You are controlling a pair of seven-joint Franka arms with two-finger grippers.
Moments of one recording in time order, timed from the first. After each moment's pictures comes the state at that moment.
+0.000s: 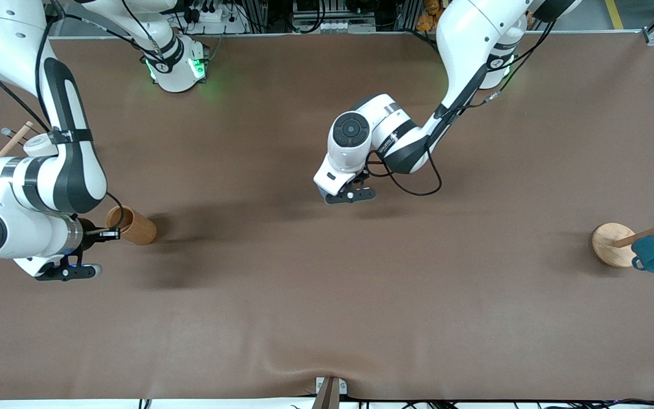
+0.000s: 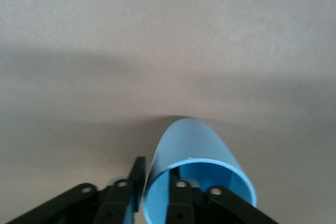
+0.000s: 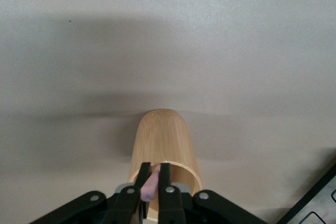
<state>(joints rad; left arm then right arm) -0.44 0.63 -0.41 -1.66 0.17 2.21 -1.04 0.04 0.52 -0.07 -1.55 -0.03 1.83 -0.06</state>
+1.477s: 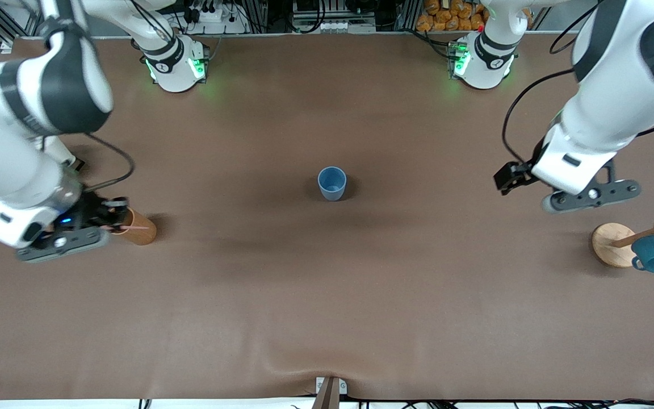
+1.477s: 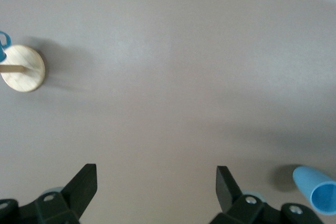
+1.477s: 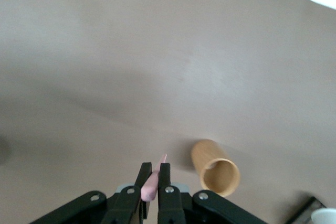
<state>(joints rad) 0.06 0.20 -0.40 -1.42 0.14 1.59 -0.44 0.27 0.35 -0.05 -1.32 -0.03 1.68 -0.11</state>
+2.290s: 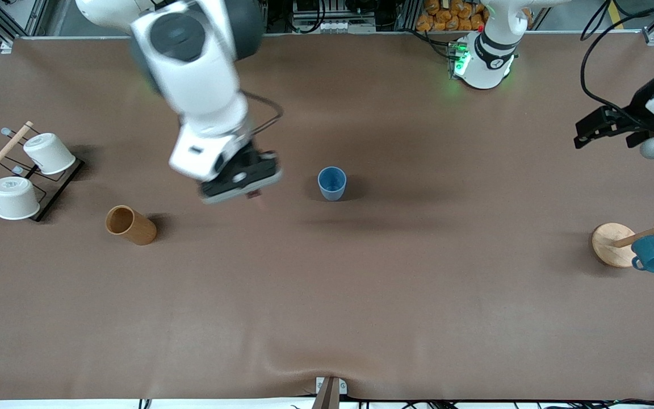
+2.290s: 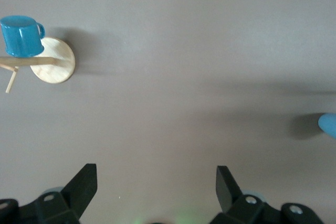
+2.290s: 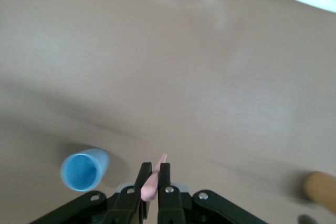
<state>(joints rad) 0.02 -0.02 -0.09 -1.56 0.00 1.50 -0.09 0.68 0.37 -0.05 -1.31 -0.03 1.83 0.31</state>
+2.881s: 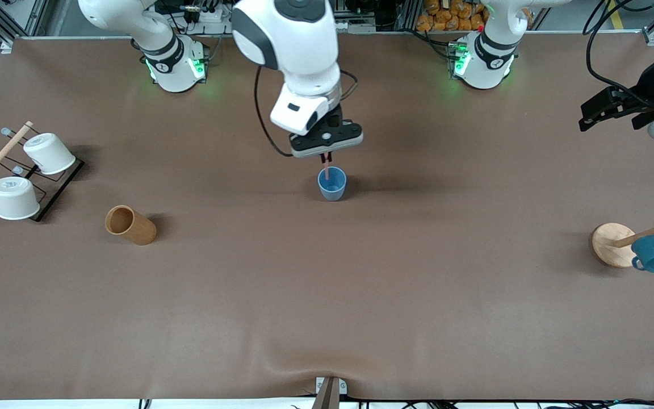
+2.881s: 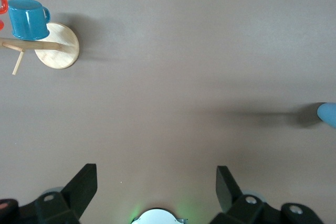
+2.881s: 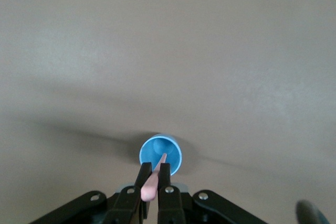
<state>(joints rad) 0.01 -0.06 -0.08 -1.56 0.00 1.44 -0.10 0.88 0.44 -0.05 -1.32 -0.03 1.89 0.63</state>
